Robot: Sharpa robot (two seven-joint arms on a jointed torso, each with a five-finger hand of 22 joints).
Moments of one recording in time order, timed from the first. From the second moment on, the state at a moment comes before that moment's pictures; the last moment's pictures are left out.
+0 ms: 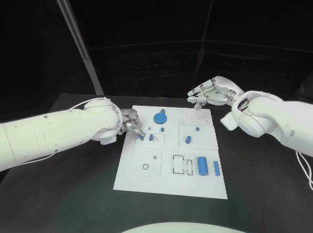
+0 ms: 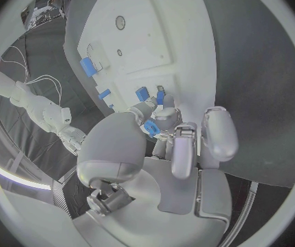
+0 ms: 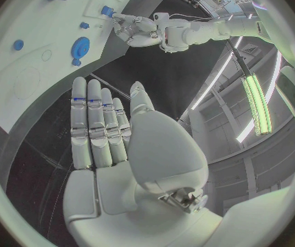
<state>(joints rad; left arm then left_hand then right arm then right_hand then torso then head) 1.30 -0.72 -0.14 1.40 -1.10 0.09 -0.47 1.13 0.02 0.49 -0.02 0.04 0.86 0.06 0.70 0.49 1.26 -0.02 1.15 0.97 1.47 -0.07 1.56 1.31 0.09 1.38 0.03 1.33 1.17 1.28 -0.78 -0.03 1.40 -0.72 -0.26 0.15 1.44 0.06 -0.22 0.11 0.19 1.00 0.19 0.07 0.07 1.25 0.12 0.07 0.11 1.33 0.06 0.09 0.27 0.18 1.13 0.16 0.42 0.20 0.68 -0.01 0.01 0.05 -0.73</state>
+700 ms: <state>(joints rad) 1.30 -0.73 -0.14 1.41 -1.10 0.10 -0.47 1.13 0.01 0.50 -0.02 0.04 0.86 0.05 0.70 0.49 1.27 -0.02 1.15 0.97 1.47 -0.07 1.56 1.31 0.09 1.38 0.03 1.33 1.17 1.28 -0.78 -0.03 1.40 -0.72 -0.26 0.15 1.44 0.06 -0.22 0.11 0.19 1.00 0.19 0.07 0.07 1.25 0.12 0.07 0.11 1.33 0.06 0.09 0.27 0.18 1.13 0.16 0.42 0.20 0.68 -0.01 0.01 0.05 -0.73</state>
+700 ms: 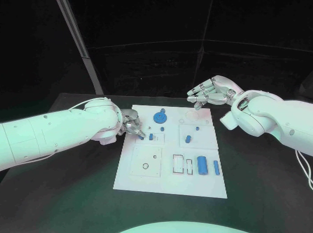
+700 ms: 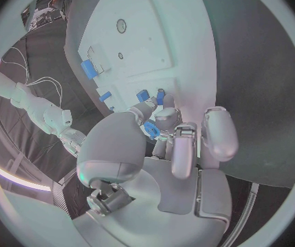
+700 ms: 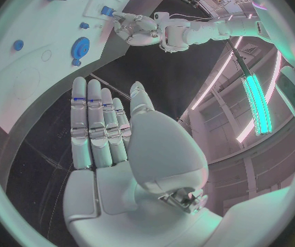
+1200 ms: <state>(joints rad) 1.30 -0.72 -0.14 1.41 -1.11 0.11 -0.47 1.13 0.01 0.50 -0.02 0.04 0.86 0.05 0.71 0.50 1.27 -0.02 1.15 0.97 1.47 -0.07 1.56 1.31 0.09 1.38 0.03 1.33 1.17 1.28 -0.78 -0.03 1.40 -0.72 -0.26 0.15 1.44 0.06 -0.22 0.11 0.19 1.00 0.19 0.07 0.07 1.25 0.12 0.07 0.11 1.33 0.06 0.09 0.27 0.18 1.13 0.16 0.42 0.20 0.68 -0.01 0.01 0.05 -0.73</state>
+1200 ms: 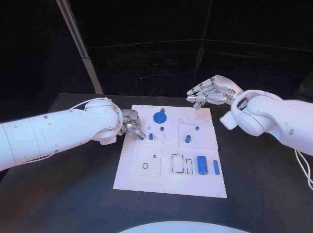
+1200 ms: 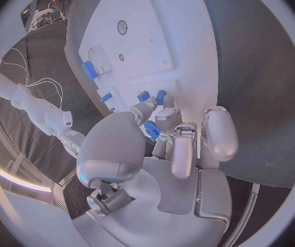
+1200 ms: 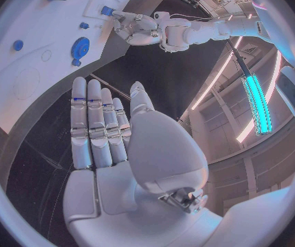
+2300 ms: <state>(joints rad) 1.30 -0.68 -0.14 1.36 -1.11 0.14 -0.50 1.11 0.00 0.53 0.01 0.04 0.86 0.05 0.73 0.52 1.27 -0.02 1.15 0.96 1.47 -0.07 1.56 1.31 0.09 1.38 0.03 1.33 1.17 1.28 -0.77 -0.03 1.39 -0.72 -0.25 0.15 1.44 0.06 -0.22 0.11 0.19 0.99 0.19 0.07 0.07 1.25 0.12 0.07 0.11 1.33 0.06 0.09 0.27 0.18 1.13 0.16 0.42 0.20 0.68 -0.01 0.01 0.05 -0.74</state>
